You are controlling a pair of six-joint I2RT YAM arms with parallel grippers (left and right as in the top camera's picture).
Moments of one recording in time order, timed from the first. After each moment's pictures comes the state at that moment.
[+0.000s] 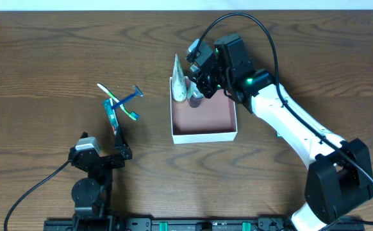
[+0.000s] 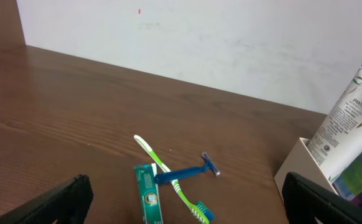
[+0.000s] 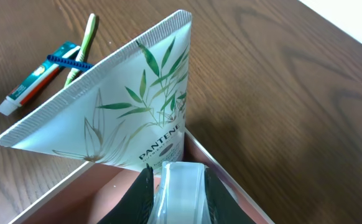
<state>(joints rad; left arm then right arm) -0.01 0.01 0.02 -0.12 -0.08 -0.23 0.50 1.78 1.37 -0.35 -0.31 -0.22</state>
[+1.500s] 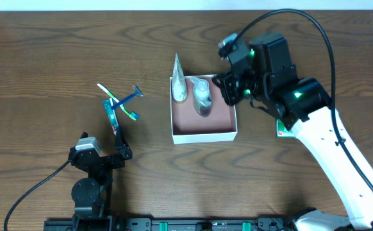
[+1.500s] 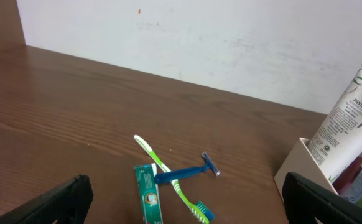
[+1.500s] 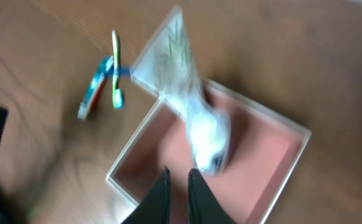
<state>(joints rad) -0.01 0.01 0.02 -0.12 -0.08 -0.23 0.45 1.47 1.40 -0.76 -0.32 0.06</state>
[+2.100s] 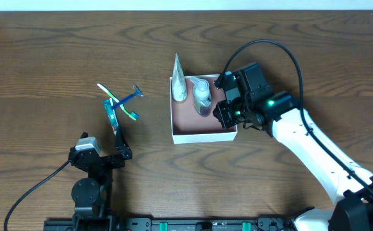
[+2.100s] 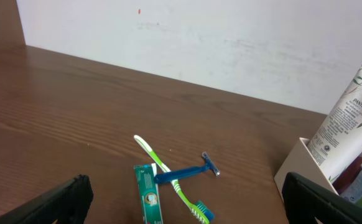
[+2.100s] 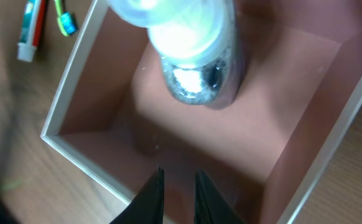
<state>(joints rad) -0.01 0.01 0.02 -0.12 -0.08 -0.23 0.47 1.54 1.11 -0.63 -0.30 0.15</state>
